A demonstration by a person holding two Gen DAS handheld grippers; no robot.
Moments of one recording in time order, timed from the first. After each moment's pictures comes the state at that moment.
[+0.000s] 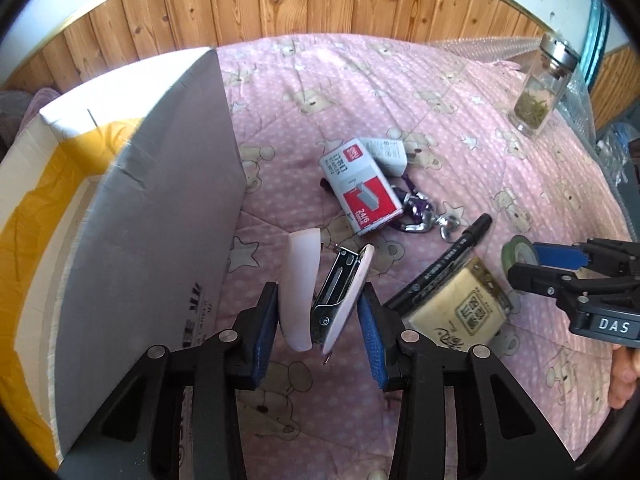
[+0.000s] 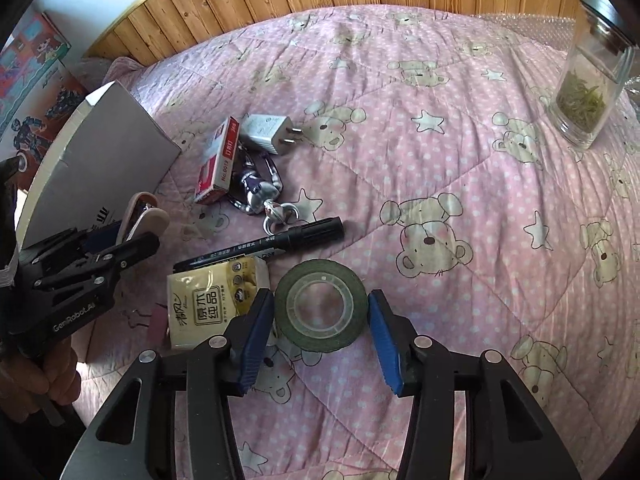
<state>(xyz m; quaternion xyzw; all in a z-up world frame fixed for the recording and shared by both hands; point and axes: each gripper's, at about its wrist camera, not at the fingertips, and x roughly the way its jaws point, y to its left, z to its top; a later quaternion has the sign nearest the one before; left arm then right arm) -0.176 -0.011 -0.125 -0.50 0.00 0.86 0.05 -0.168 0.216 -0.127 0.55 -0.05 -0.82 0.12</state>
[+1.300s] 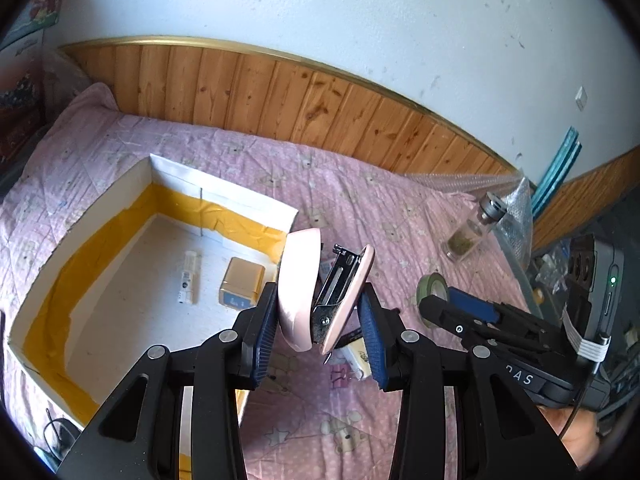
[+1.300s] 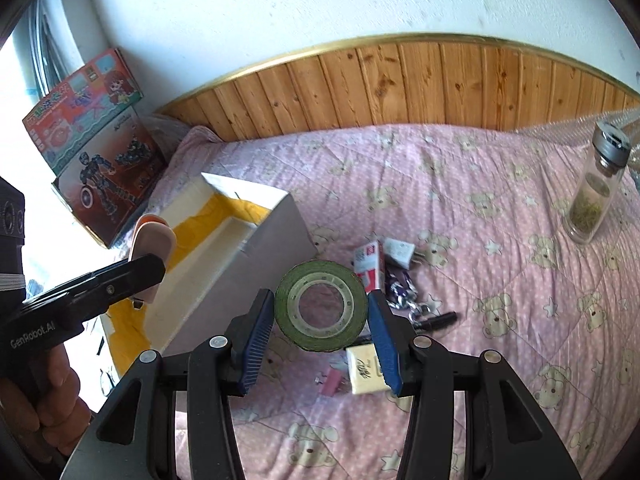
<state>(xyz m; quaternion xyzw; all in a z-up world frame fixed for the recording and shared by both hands) -0.094 -0.104 0.024 -0.38 -0.16 0.91 0.07 -0.129 0.122 0.011 0.41 -0.07 -0.89 0.18</state>
